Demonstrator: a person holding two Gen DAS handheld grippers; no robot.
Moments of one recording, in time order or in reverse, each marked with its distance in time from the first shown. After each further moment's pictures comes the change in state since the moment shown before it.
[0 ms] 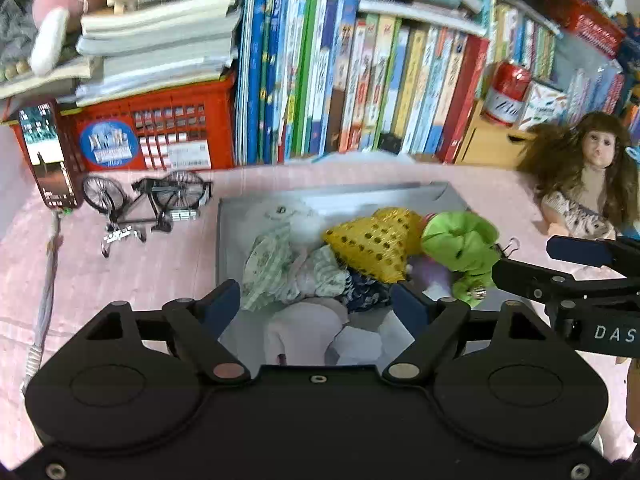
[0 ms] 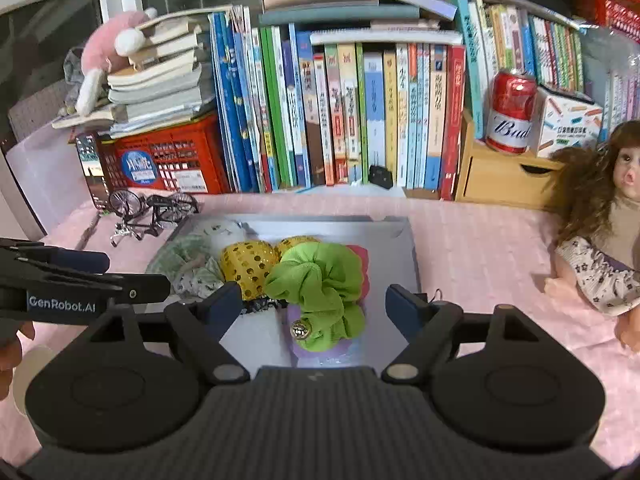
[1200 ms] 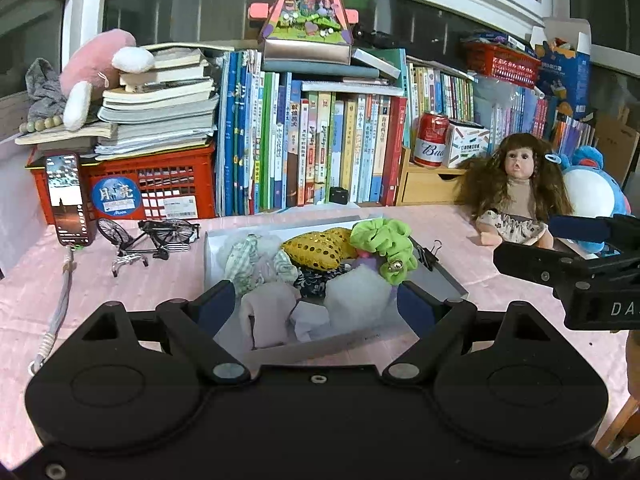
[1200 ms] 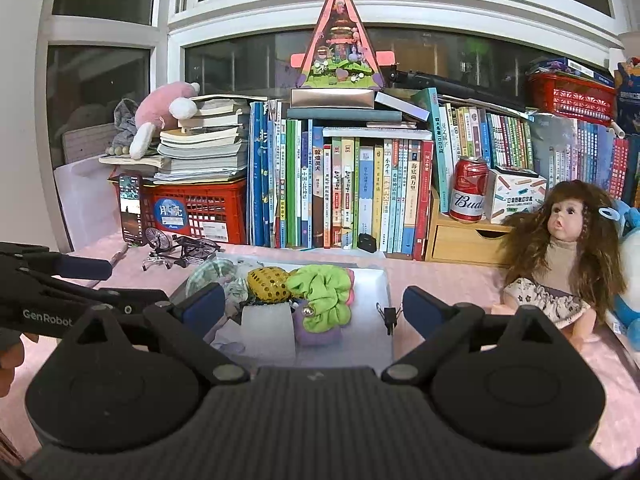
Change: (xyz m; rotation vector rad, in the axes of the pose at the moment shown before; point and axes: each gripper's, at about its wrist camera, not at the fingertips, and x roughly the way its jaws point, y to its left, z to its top) left arm -0.109 -0.021 -0.096 0.084 -0.281 -0.068; right arm -0.116 0.017 -0.072 -0.081 -0.298 -0.036
